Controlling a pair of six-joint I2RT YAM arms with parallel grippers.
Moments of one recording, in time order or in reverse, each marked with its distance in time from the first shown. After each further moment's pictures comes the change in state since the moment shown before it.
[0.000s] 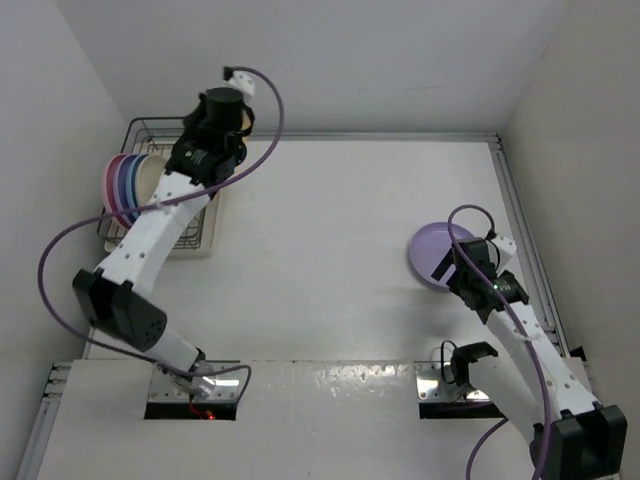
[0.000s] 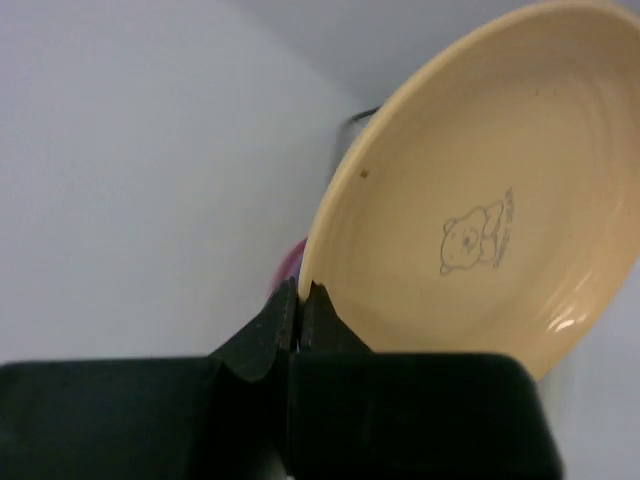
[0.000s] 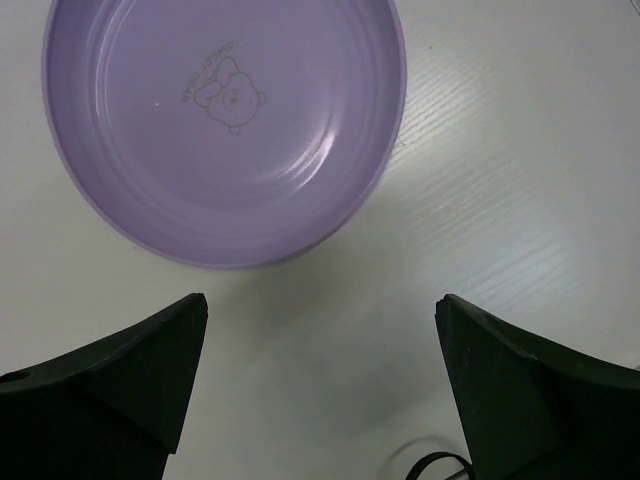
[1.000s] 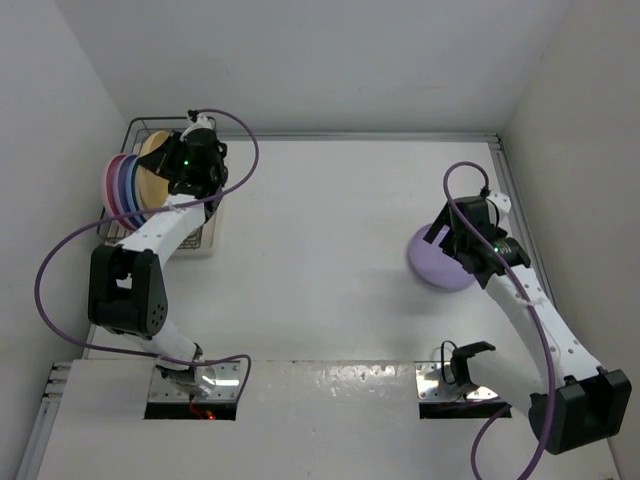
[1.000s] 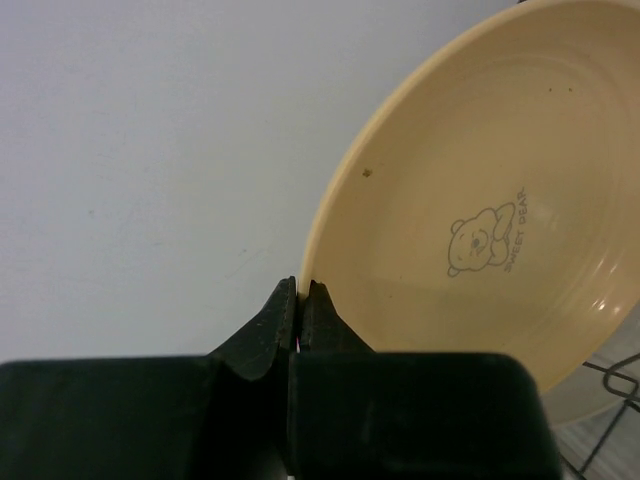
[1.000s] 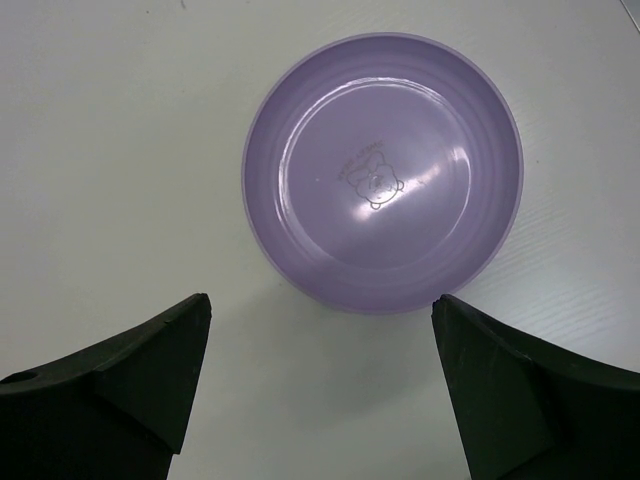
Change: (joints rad) left arm 0.250 -0.017 -0.562 0.879 -0.423 0.484; right arm 0.034 0.238 0.327 0.036 -0.048 -0.052
